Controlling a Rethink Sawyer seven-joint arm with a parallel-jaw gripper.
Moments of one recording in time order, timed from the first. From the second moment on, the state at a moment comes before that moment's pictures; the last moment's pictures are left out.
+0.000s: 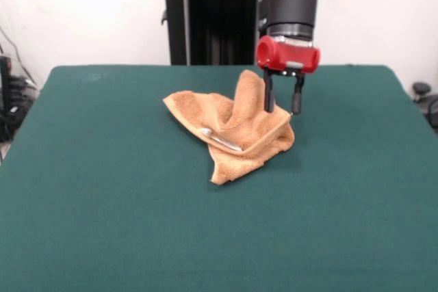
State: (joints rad) arm 0.10 -0.47 -0.24 2.02 -0.25 -0.60 1.57
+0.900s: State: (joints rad) arm 0.10 -0.47 -0.24 2.02 -0.30 -0.60 1.57
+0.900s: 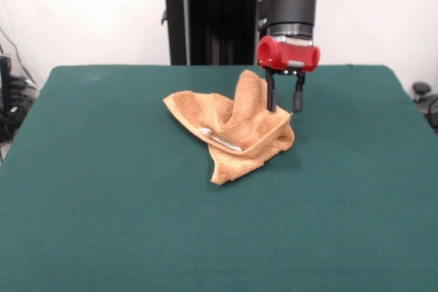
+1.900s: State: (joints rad) arm 0.10 -0.42 -0.24 2.02 -0.30 -0.67 1.57
